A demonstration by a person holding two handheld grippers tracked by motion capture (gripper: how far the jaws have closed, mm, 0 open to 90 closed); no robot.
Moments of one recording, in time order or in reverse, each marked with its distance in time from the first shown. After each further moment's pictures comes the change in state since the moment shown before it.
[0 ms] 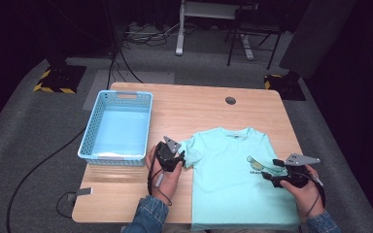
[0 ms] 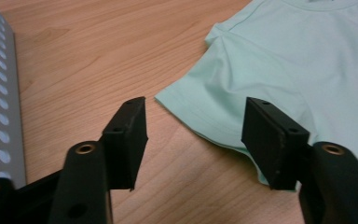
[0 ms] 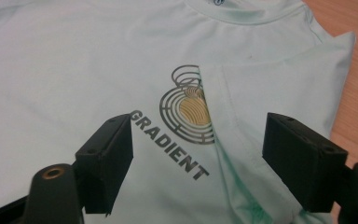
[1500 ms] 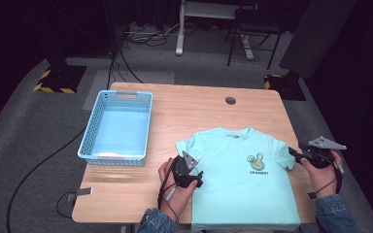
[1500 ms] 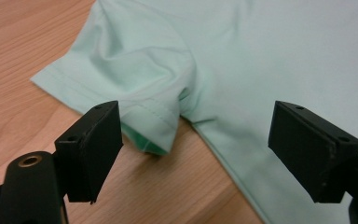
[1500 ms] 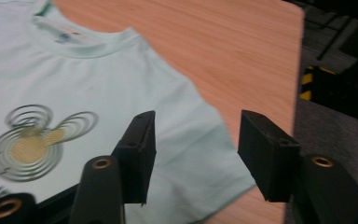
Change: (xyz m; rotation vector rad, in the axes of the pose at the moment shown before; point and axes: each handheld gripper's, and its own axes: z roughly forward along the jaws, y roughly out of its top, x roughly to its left) left arm -0.054 -0.018 0.004 0.061 -0.156 0.118; right arm -0.070 0.008 -0.031 -0.054 -0.319 0.111
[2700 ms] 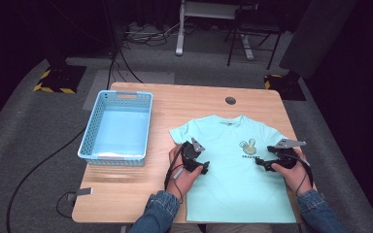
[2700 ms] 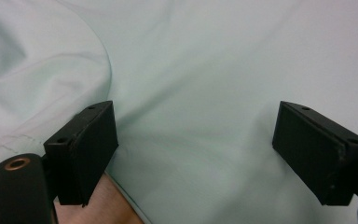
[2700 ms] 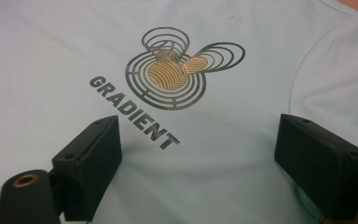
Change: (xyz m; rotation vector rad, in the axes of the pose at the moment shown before) left arm 0.030 0.032 0.056 0.044 -0.096 0.050; right arm 0.051 -0.001 0.075 0.081 0.306 -0.083
